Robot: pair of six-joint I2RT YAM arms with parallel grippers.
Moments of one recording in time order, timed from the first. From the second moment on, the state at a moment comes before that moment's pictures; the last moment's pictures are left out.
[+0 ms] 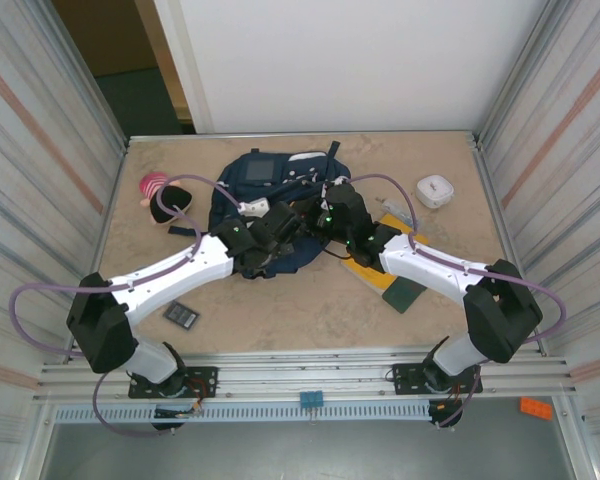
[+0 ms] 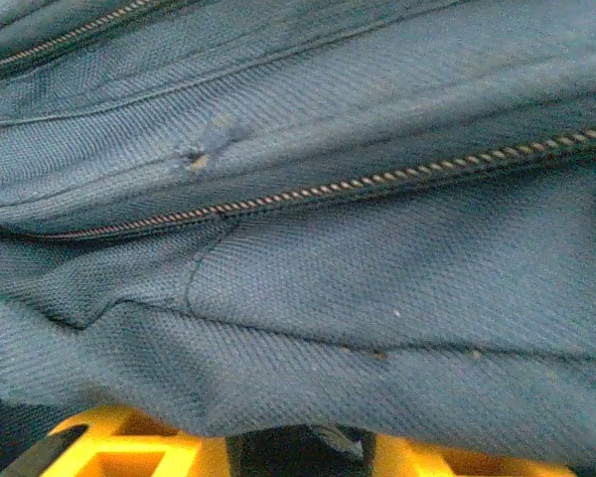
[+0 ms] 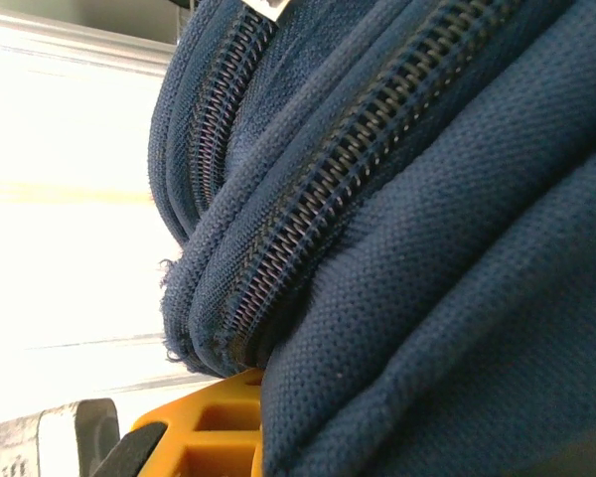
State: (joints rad) left arm -0.87 1.48 1.22 -0.77 -0.42 -1.07; right arm 0.75 1.50 1.00 0.13 -0.15 1.29
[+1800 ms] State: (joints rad) left arm -0.71 1.23 0.66 -0.01 0.26 -1.00; right arm 0.58 1.44 0.83 0.12 -0.57 0.61
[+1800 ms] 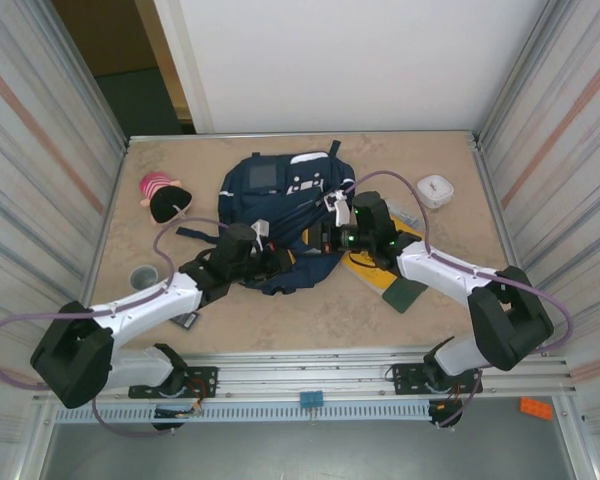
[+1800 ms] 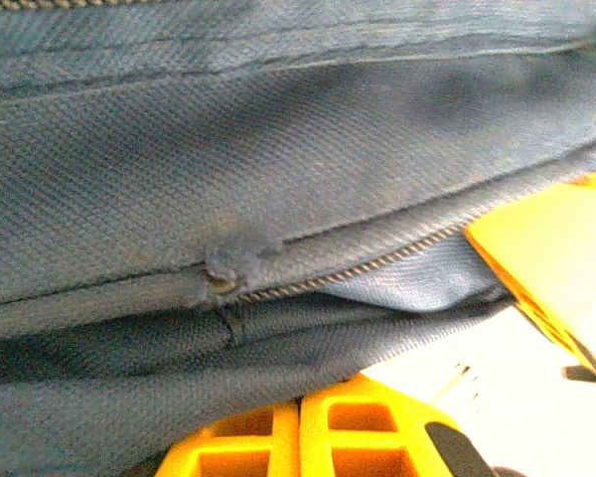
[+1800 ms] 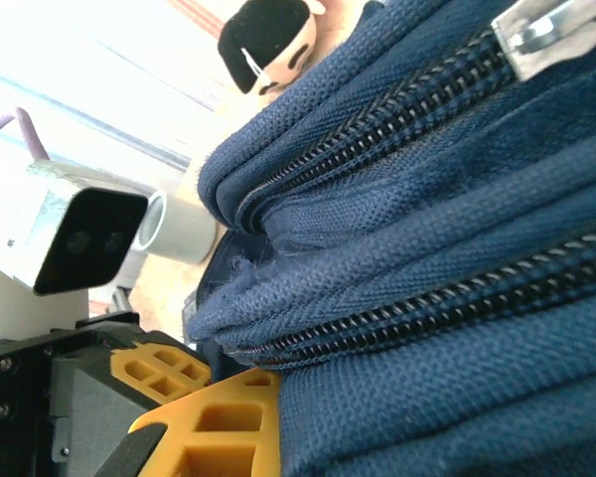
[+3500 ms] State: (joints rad) left arm -0.66 1.16 0.73 -0.19 0.17 -0.57; right arm 0.24 1.44 1.22 -0.39 -0.93 0.73
